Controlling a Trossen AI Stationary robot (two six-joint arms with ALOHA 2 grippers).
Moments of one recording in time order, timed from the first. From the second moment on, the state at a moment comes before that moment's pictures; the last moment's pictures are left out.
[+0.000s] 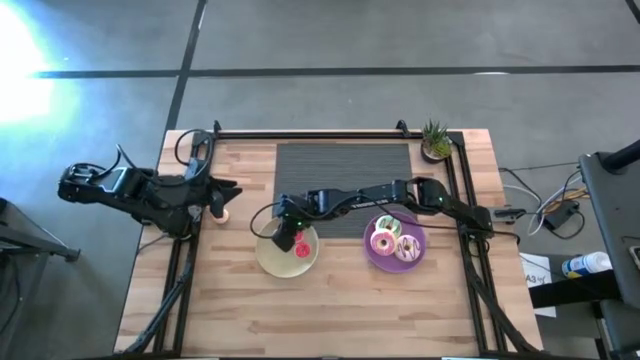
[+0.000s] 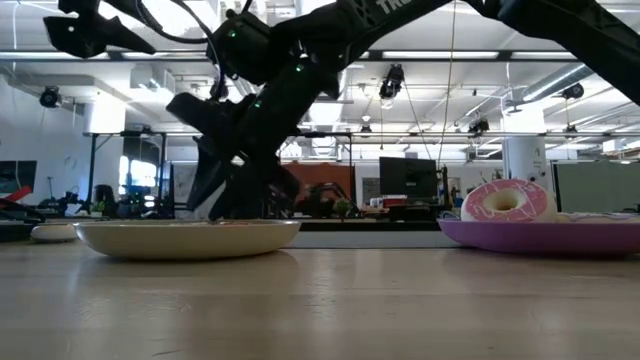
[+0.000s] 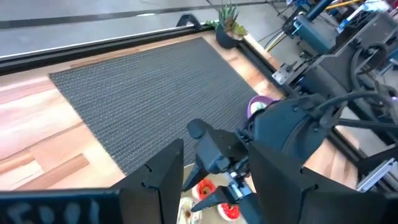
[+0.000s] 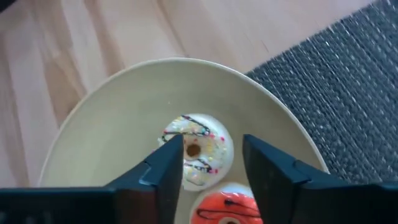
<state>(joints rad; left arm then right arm) -0.24 0.59 0.86 -0.82 -0.58 -0.91 -0.01 2.38 1.93 -0.45 -0.02 0.55</state>
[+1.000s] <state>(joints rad) -0.18 1.21 0.70 -1.23 -0.25 -1.15 -0.02 2.13 1.90 -0.63 0.19 0.40</state>
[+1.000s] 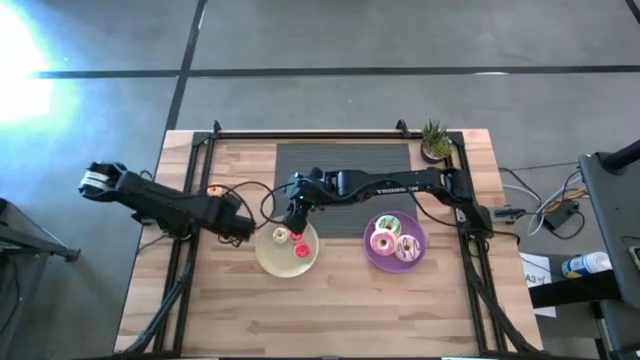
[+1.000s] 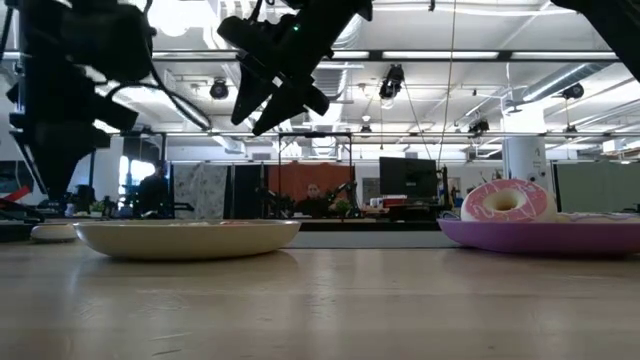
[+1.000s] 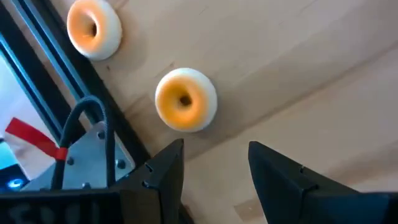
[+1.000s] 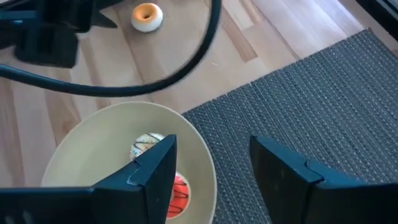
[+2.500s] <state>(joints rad) 0.08 1.25 0.58 -0.95 -0.33 -0.90 0.00 2.11 1.90 -0.64 0.18 0.31</state>
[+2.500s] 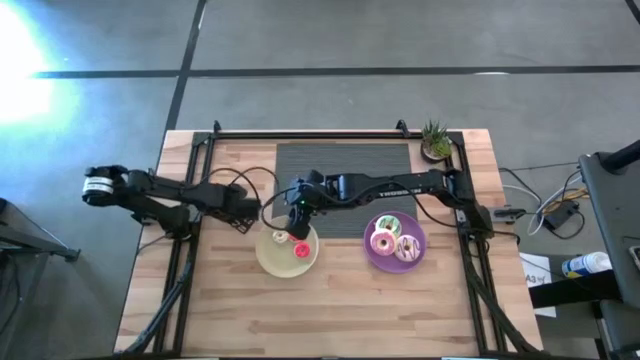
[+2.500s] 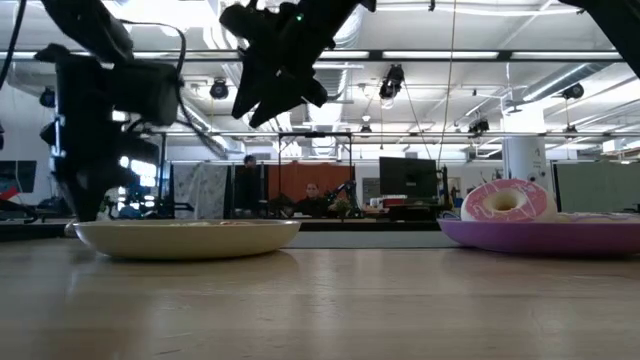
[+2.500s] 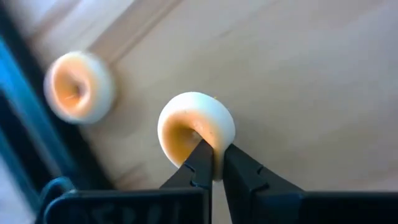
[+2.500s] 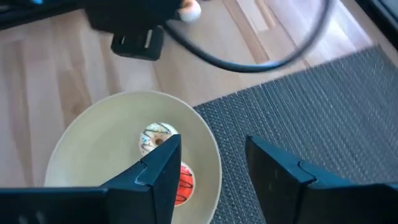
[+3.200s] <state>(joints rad) 0.07 0.68 0.62 -0.39 0.36 -0.60 0.05 2.02 1.90 -0.61 -0.06 -0.06</state>
